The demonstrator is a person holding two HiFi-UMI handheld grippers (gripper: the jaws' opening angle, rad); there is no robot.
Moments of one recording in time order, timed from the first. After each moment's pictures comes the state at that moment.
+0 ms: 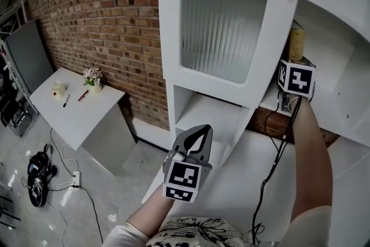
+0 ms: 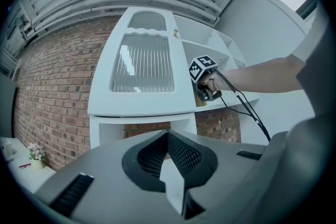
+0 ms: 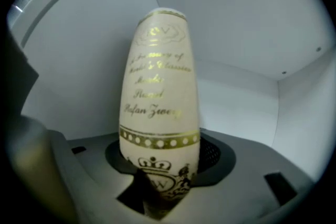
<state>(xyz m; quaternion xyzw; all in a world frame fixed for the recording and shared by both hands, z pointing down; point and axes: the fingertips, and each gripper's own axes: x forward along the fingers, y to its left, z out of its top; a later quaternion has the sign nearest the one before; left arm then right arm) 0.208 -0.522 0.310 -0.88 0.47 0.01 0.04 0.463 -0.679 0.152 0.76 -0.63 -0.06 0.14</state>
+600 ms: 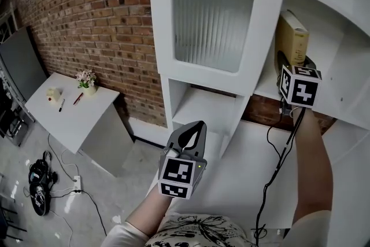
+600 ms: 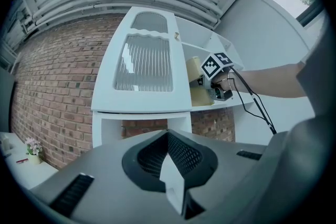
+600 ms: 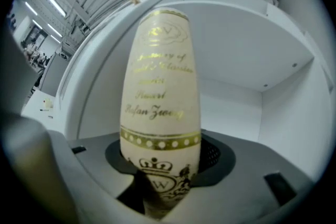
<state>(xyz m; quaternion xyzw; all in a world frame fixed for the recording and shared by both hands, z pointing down) 0.195 -0.502 0.315 -0.89 0.45 0.01 0.03 0.454 -0.609 0.146 0.75 -0.64 -0.11 0.12</state>
